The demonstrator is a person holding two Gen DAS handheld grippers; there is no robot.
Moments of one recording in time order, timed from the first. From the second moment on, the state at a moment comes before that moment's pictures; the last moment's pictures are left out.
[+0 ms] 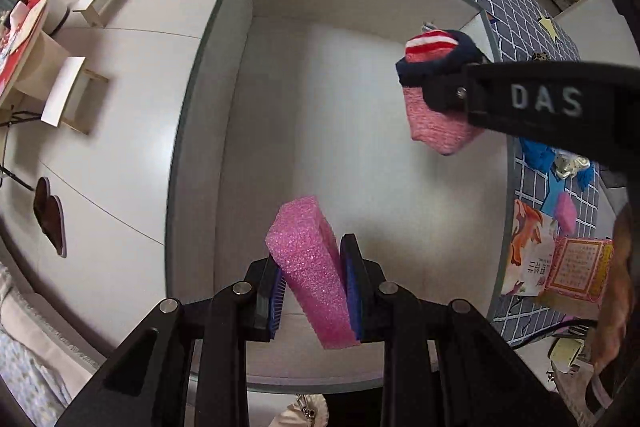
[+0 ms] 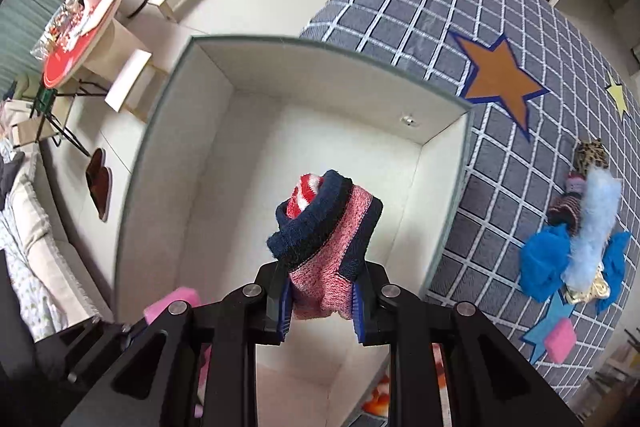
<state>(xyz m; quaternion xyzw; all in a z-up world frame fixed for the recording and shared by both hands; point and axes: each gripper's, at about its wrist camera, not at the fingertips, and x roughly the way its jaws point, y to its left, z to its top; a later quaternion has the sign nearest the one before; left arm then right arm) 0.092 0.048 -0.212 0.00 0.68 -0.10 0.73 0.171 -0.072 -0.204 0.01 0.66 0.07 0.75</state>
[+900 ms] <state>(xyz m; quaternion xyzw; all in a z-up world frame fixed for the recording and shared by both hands) 0.099 0.038 -0.235 0.04 0.69 -0.08 0.72 0.154 -0.106 -0.229 0.01 0.68 0.01 0.73</state>
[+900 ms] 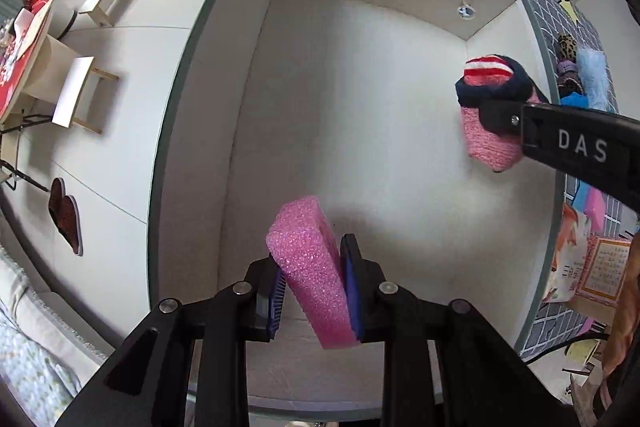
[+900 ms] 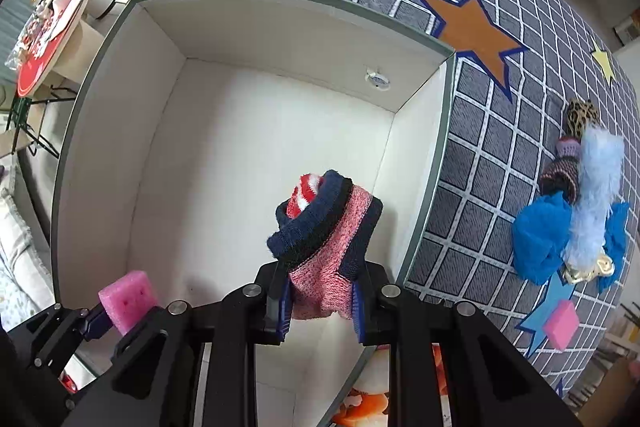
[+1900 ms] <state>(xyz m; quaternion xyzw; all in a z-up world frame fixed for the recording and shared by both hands) 0.068 0.031 -0.194 0.04 0.65 -0.09 0.76 0.152 -0.092 -0.203 0.02 0.67 0.04 0.74</state>
